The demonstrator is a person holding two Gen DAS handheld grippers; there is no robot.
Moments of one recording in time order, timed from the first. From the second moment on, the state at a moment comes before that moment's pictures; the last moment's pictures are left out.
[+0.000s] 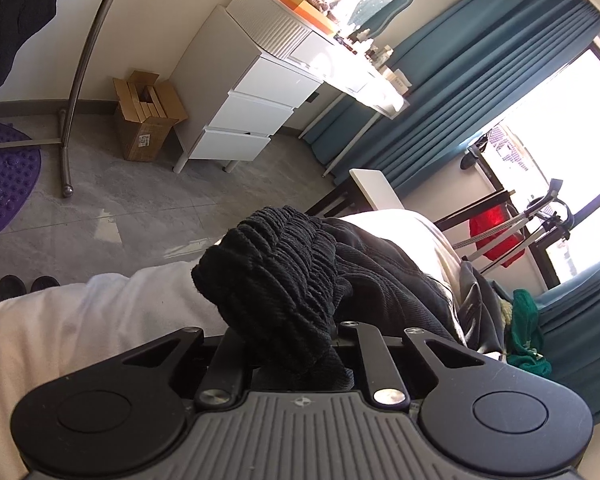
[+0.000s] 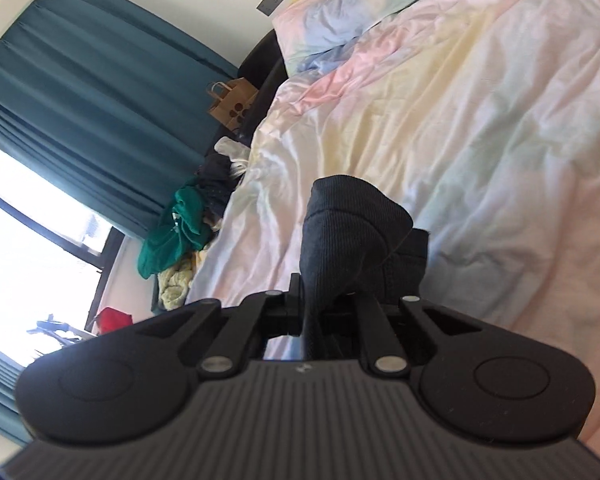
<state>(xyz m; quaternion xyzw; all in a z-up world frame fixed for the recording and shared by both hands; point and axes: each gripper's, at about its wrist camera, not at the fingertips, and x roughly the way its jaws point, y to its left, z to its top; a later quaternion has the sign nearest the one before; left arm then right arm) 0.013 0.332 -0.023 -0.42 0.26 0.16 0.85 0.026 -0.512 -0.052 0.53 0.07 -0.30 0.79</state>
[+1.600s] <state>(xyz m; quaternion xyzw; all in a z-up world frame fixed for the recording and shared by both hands) -0.019 0.238 0.042 -0.16 0.29 0.08 0.94 -0.021 -0.485 -0.025 0.30 0.15 -0.26 0.91</state>
